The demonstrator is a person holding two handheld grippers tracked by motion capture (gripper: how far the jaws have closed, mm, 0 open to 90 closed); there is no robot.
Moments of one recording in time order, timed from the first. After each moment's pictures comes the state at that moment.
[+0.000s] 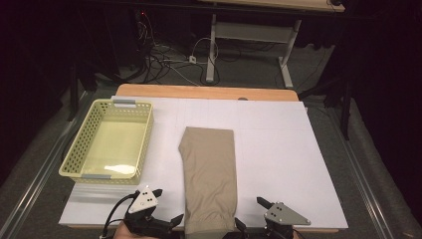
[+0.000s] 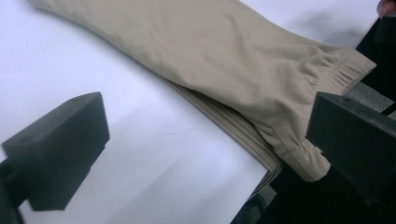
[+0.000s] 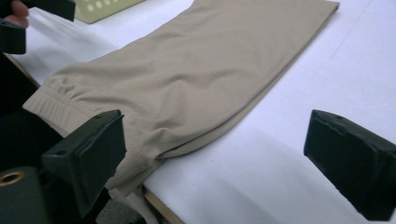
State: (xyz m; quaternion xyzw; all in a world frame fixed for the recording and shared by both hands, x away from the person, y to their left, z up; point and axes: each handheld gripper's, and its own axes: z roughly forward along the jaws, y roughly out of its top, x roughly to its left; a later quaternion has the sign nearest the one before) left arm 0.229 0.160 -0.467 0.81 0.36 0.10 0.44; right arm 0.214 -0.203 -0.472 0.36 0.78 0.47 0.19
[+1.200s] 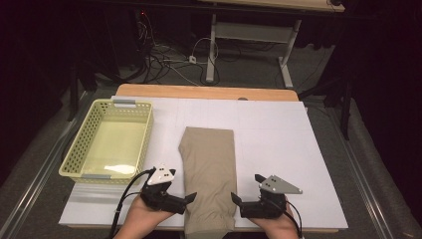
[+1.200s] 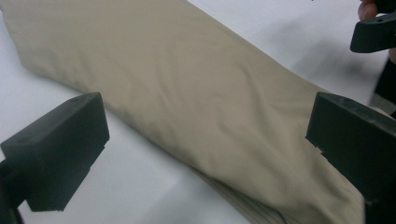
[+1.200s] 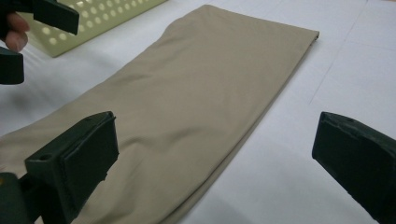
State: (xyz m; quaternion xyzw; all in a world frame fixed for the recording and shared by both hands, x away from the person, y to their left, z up) left arm 0.289 0.126 -0.444 0.82 0.35 0.10 0.44; right arm 0.273 -0.191 -0.454 0.38 0.77 0.47 0.19
